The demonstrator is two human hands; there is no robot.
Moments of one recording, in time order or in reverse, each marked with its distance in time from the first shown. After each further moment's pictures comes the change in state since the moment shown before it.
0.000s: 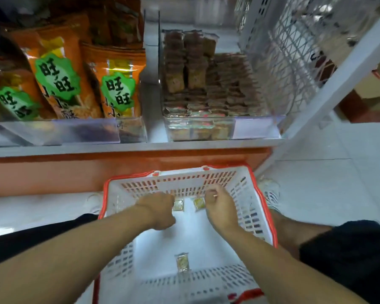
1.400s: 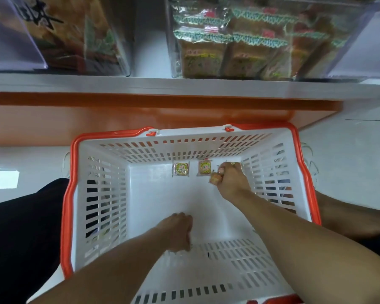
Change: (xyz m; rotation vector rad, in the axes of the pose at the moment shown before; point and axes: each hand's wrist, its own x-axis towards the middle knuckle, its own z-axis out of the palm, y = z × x) left_hand 0.097 0.016 0.209 -0.333 -0.266 0.162; right_hand 0.074 0.107 0.062 -0.532 -0.340 0.157
